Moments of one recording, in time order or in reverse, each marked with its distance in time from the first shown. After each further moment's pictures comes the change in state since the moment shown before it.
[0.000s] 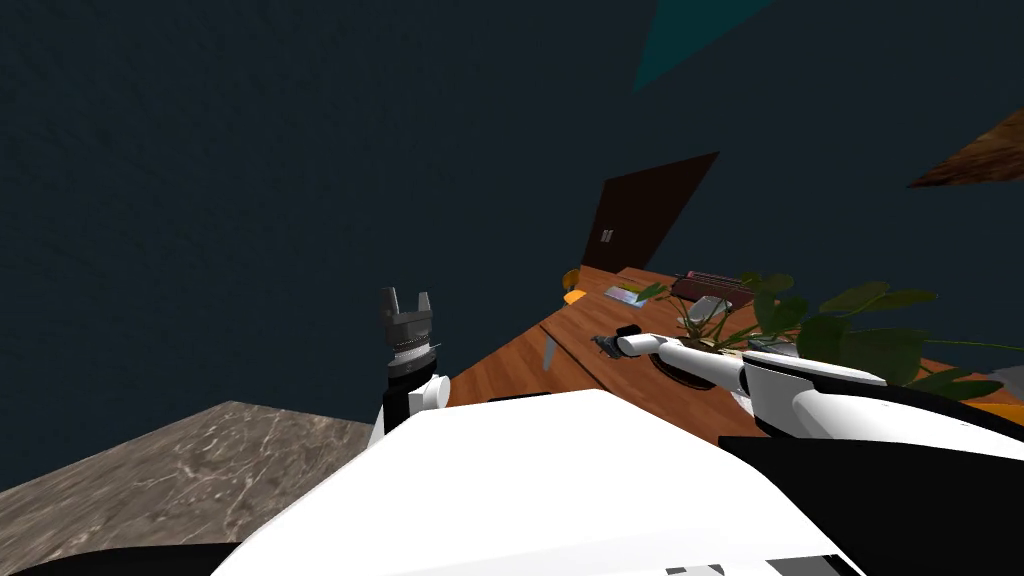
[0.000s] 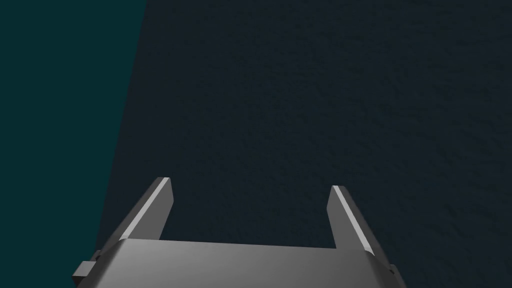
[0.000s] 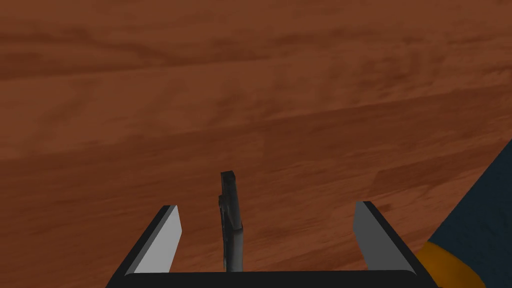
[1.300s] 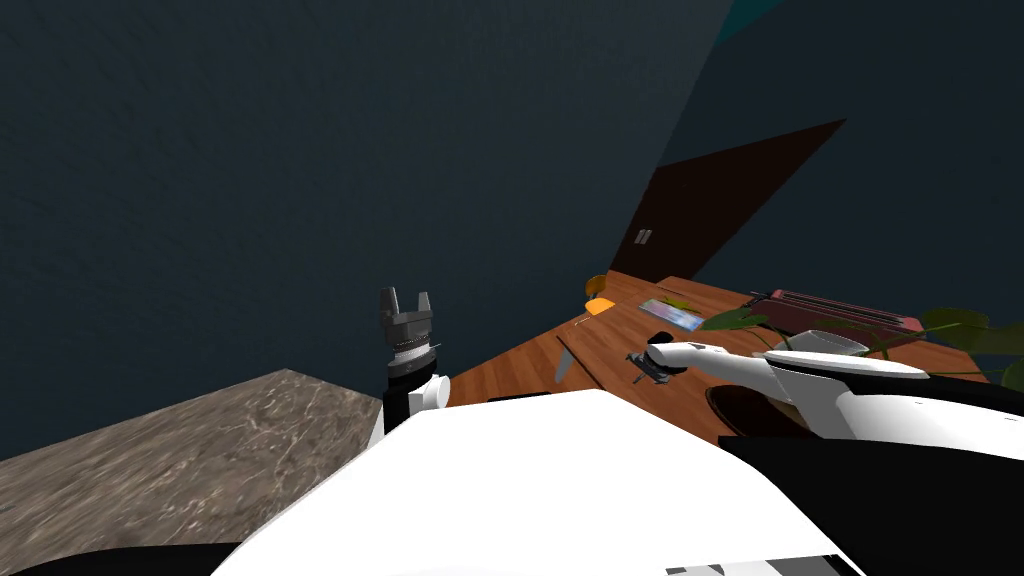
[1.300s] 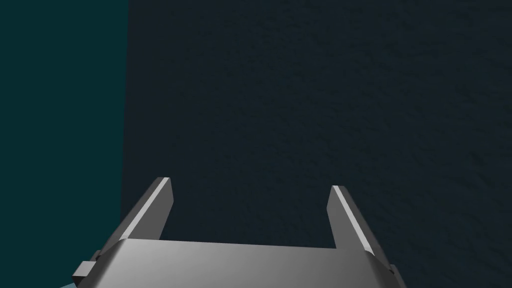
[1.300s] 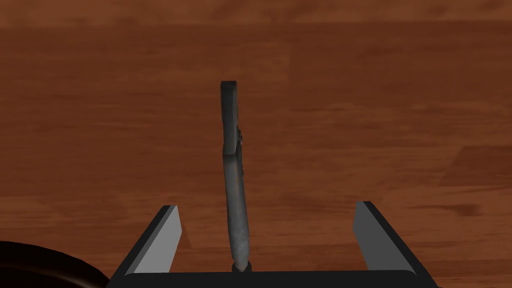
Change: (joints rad) left arm 0.000 0.000 0.000 0.000 0.000 0.000 0.000; right arm -0.002 -0.118 0.202 0.129 -0.162 0.120 -0.016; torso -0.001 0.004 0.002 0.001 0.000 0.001
